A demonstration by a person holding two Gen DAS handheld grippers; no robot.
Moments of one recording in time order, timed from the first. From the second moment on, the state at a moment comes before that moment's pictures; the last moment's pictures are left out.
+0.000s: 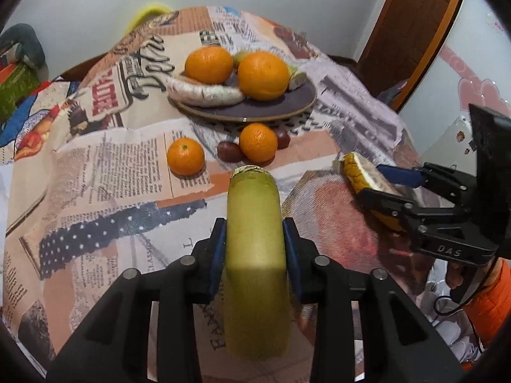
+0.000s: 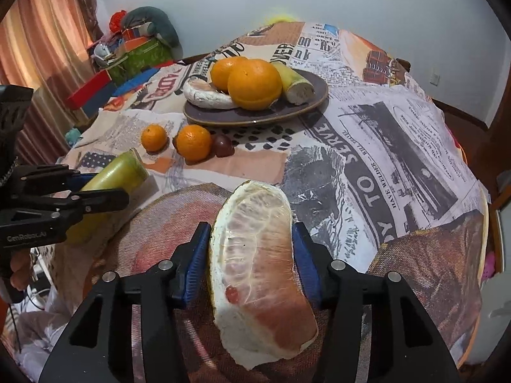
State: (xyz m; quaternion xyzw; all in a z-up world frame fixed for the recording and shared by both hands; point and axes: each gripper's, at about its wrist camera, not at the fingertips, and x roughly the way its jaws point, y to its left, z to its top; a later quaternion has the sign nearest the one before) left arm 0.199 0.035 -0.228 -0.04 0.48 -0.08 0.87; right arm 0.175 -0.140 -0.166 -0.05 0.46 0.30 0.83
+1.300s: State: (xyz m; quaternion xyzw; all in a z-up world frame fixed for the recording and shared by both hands) left arm 0.263 0.055 -0.173 -0.09 0.38 -0.07 0.92; right arm 0.245 -0.128 -0.115 -0.03 0.39 0.30 0.87
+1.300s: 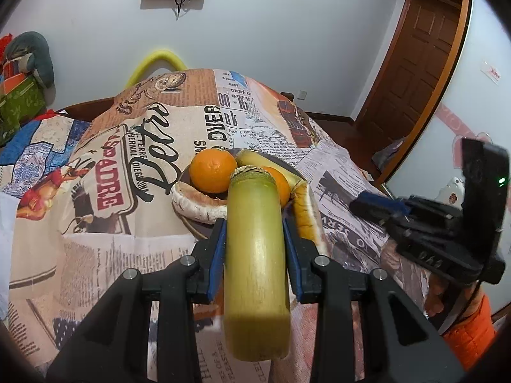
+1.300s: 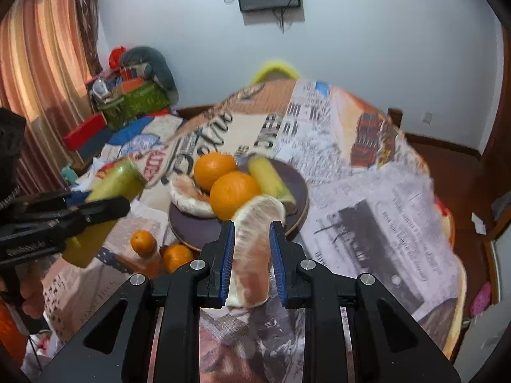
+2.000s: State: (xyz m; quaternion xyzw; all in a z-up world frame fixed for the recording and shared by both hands) left arm 0.265 0.065 -0.189 -0.10 0.39 -0.06 0.92; right arm 0.271 -0.117 -0.175 0.02 0.49 0.31 0.81
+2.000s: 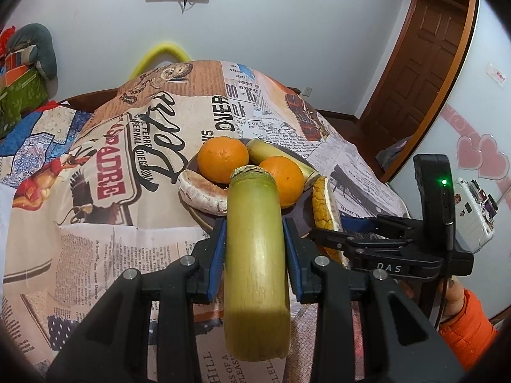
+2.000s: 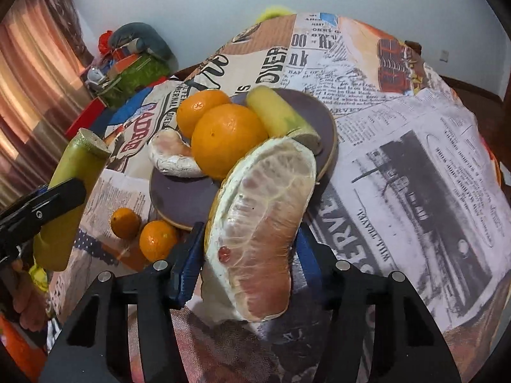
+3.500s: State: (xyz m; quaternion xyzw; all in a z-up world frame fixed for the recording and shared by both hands) left arm 0.356 0.052 -0.217 -0.11 0.40 -0.03 0.91; right arm 0.323 -0.102 -0.155 -0.03 0.43 0.31 0.85
